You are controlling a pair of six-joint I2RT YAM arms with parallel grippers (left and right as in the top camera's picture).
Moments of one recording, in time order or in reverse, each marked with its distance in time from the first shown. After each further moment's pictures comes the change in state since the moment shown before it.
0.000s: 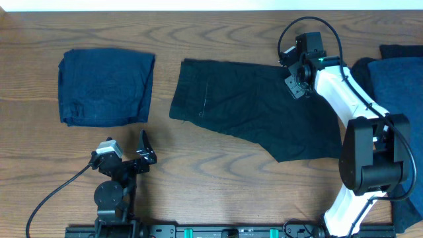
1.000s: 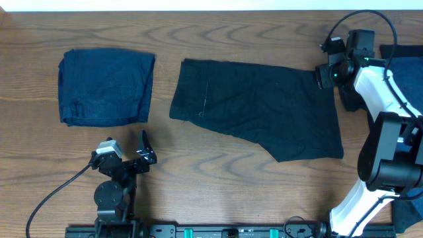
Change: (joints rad) left arm 0.000 0.000 0.000 0.000 0.000 0.000; right arm -0.274 0.010 0.000 0.120 -0.320 0.137
